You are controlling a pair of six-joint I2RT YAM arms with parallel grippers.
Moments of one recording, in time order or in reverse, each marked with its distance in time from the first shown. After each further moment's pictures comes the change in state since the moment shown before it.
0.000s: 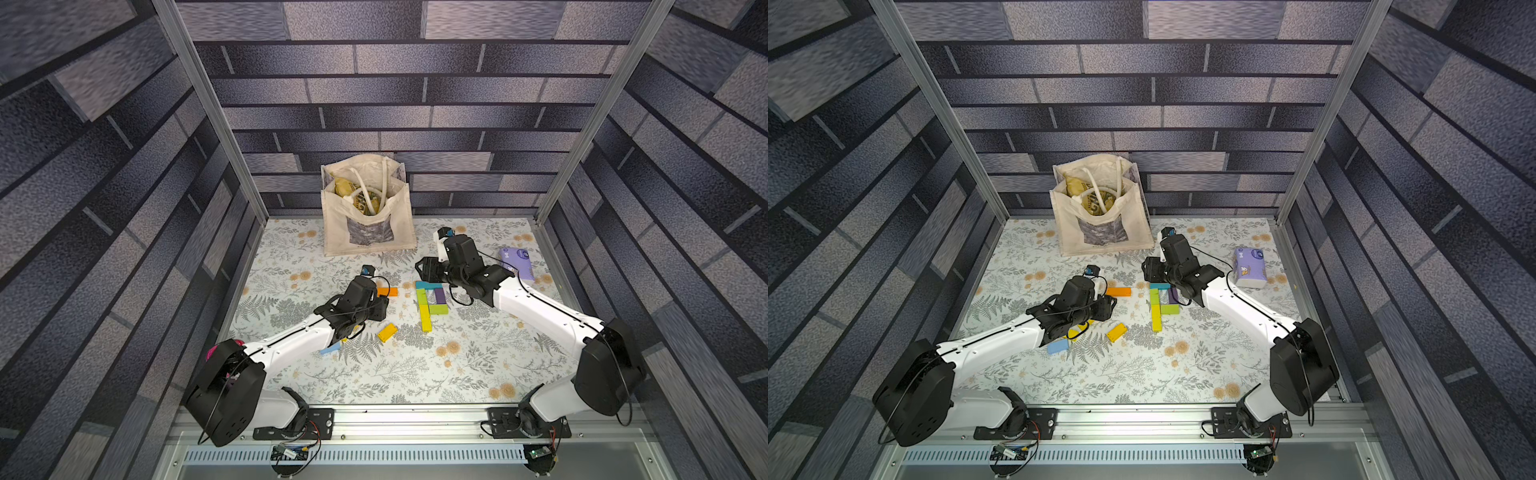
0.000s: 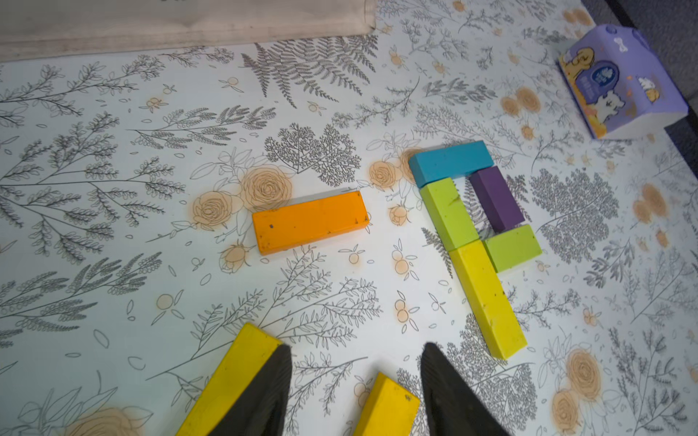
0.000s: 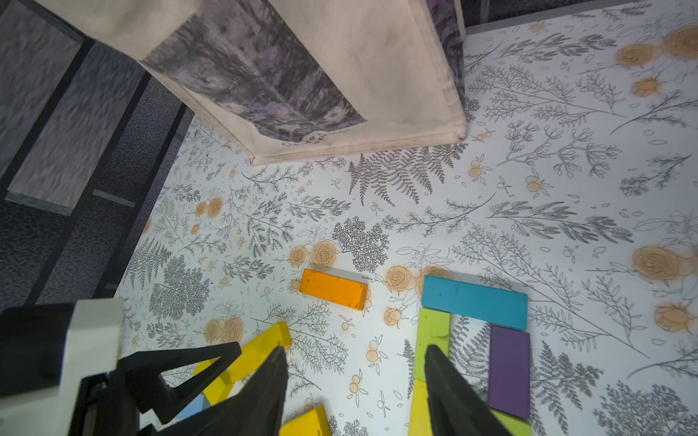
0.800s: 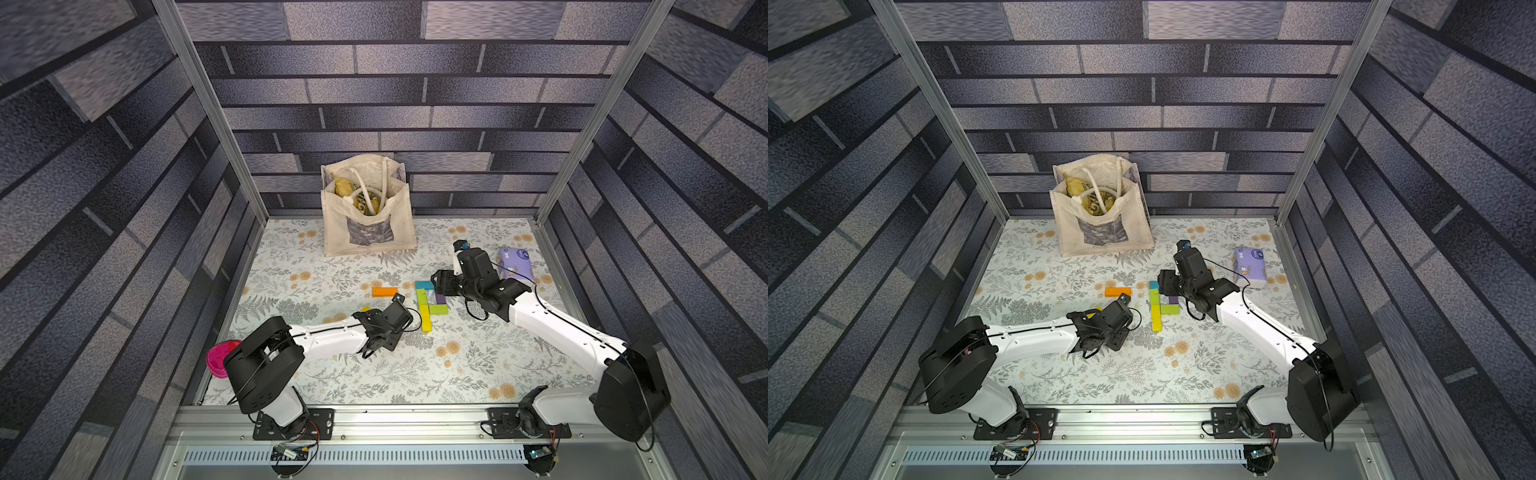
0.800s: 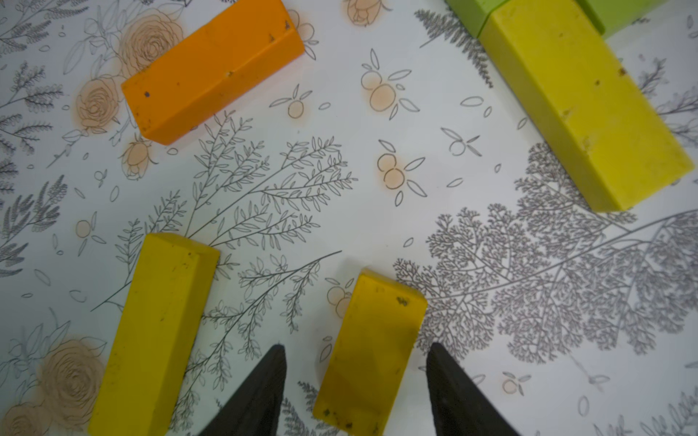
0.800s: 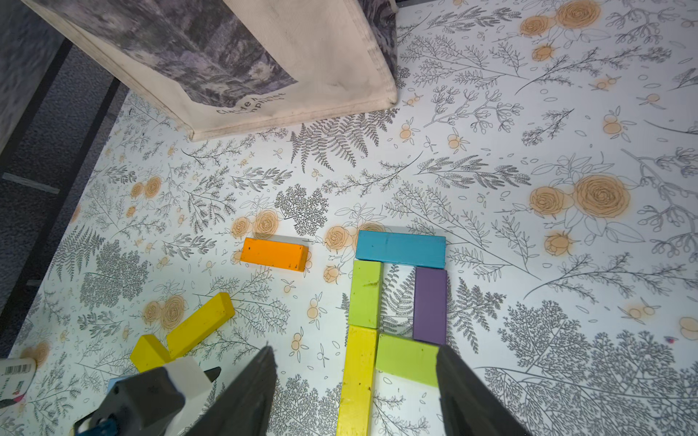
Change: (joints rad) left arm -0.254 0.252 0.117 -0.254 -0.212 0.078; right arm -0.043 -0.142 -0.167 -0.042 0.059 -0.025
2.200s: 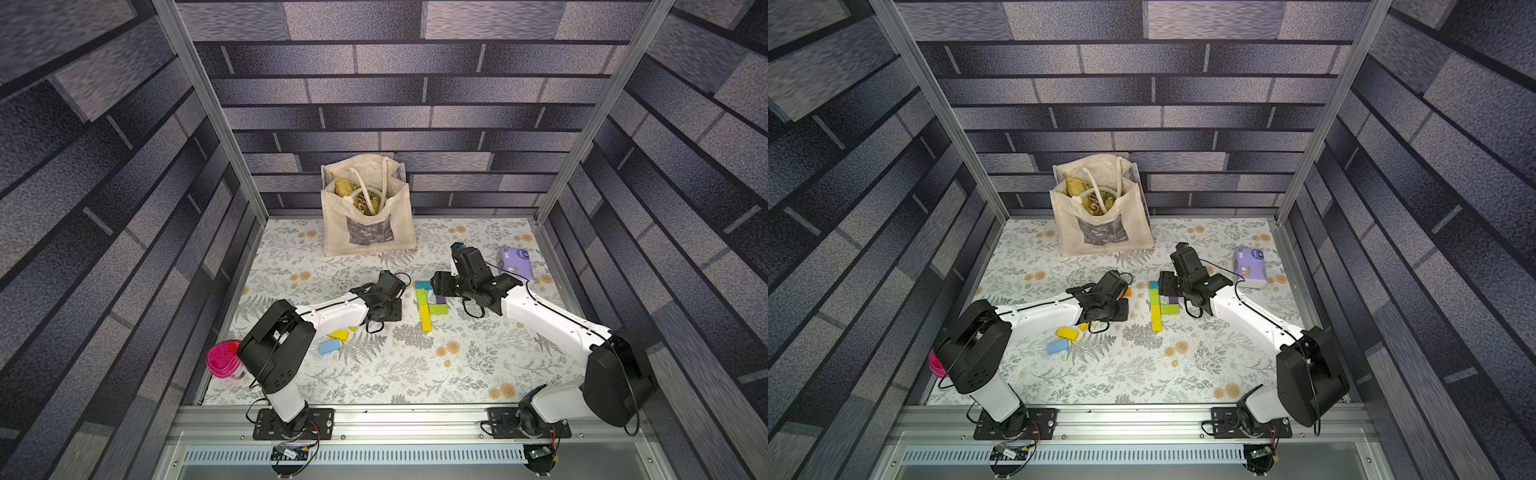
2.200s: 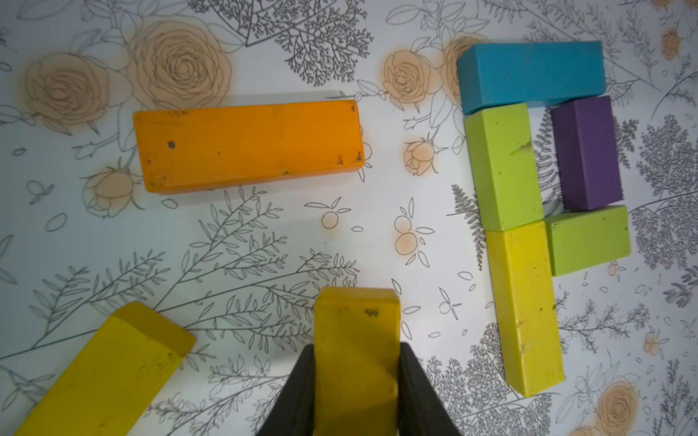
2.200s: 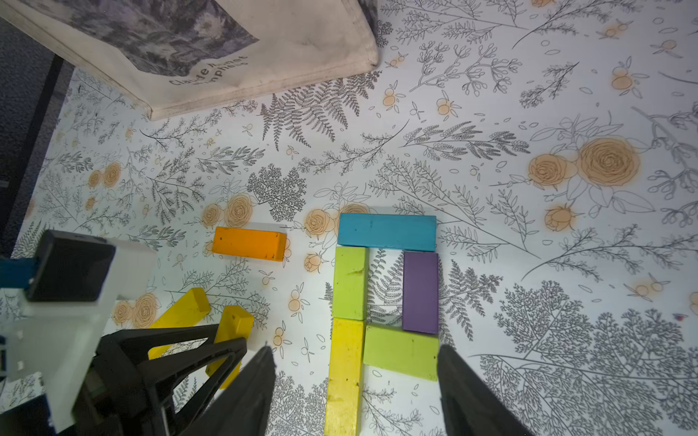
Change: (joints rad) left arm 0.201 0.105 0.163 0.025 0.243 -0.306; right arm -0.011 0.087 0.034 -0.049 -0.004 0.026
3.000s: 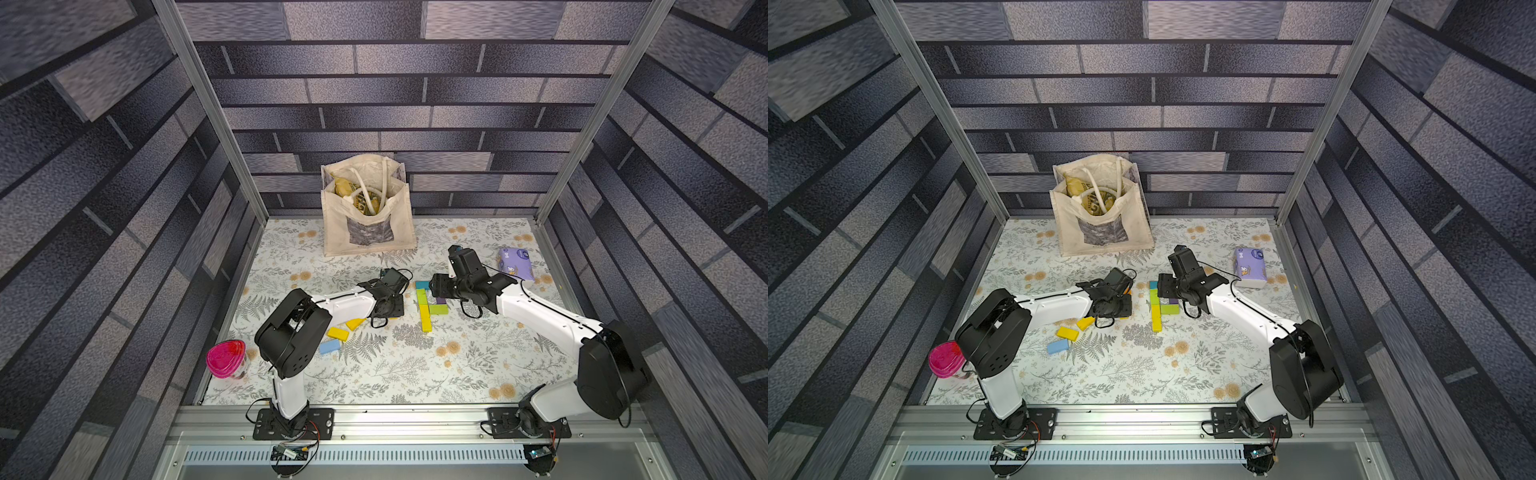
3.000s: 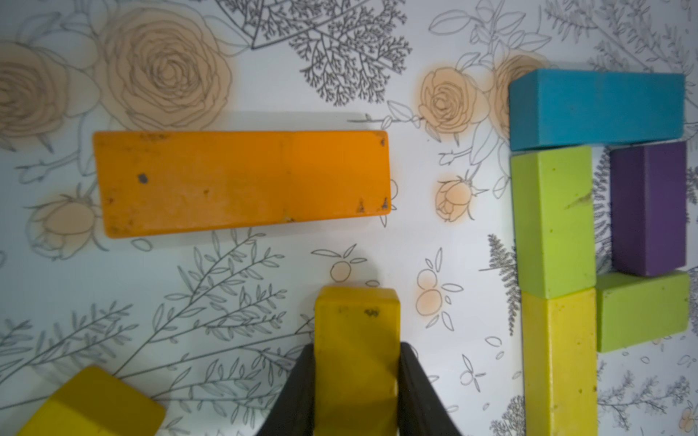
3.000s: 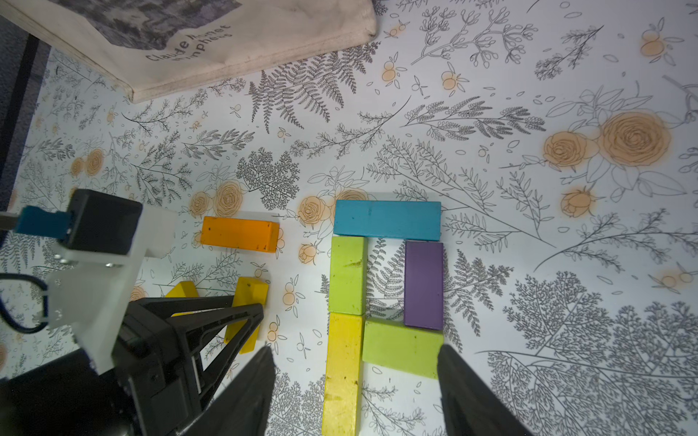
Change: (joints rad) left arm 0.012 0.123 0.084 -0.005 -0.009 -0.051; right arm 0.000 0.042 0.001 -0.002 -0.020 0.008
